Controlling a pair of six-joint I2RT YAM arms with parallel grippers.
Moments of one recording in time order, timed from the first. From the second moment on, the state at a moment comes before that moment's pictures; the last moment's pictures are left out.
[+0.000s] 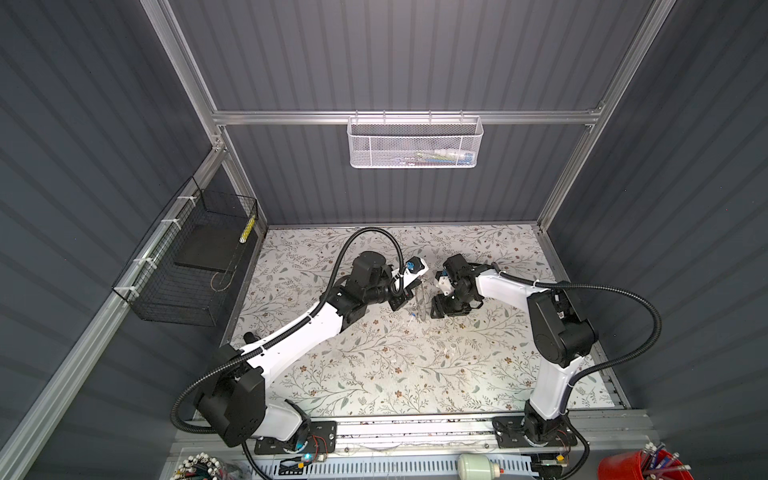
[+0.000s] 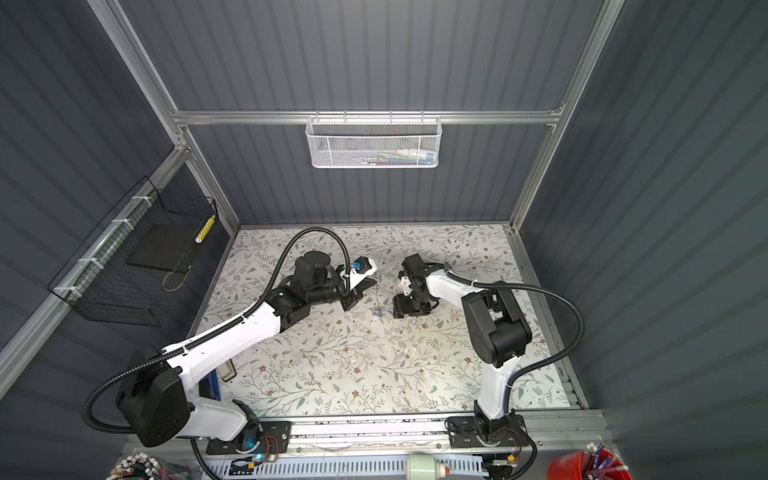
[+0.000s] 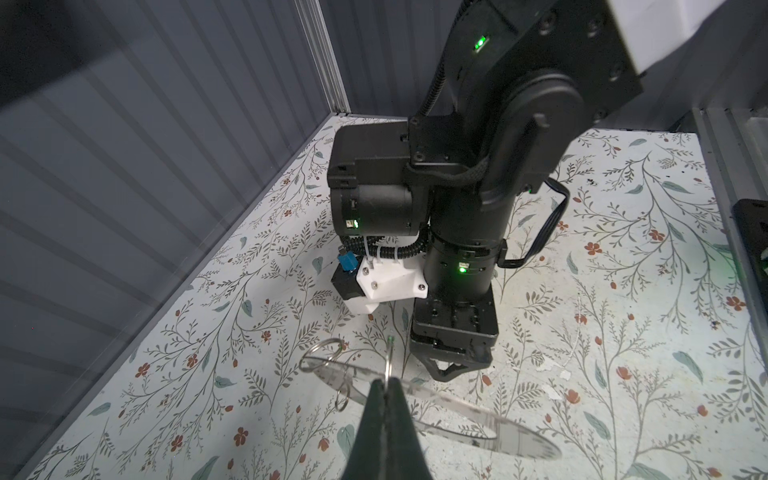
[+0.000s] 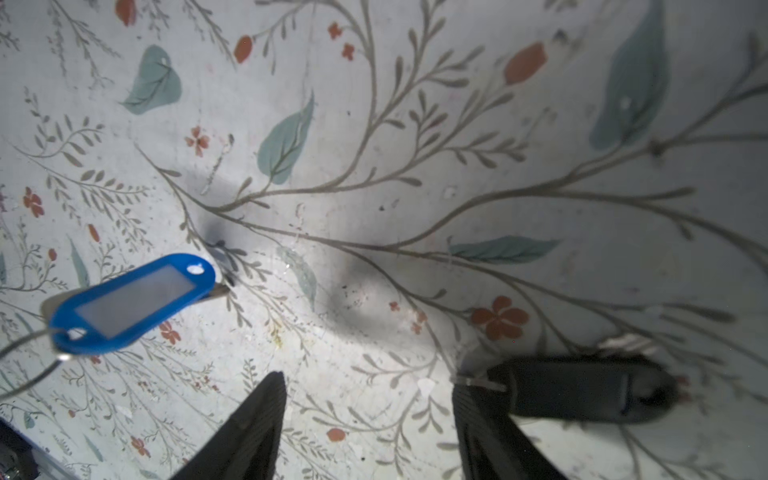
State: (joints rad) left arm -0.70 1.42 1.06 -0.08 0.35 0.40; right arm 0.44 1.89 1.24 -0.68 -0.30 0.19
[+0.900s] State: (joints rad) left arm -0.70 1.35 1.04 -0.10 0.33 0.43; right arm 0.37 1.72 1.22 -0.73 -0.32 -0.39
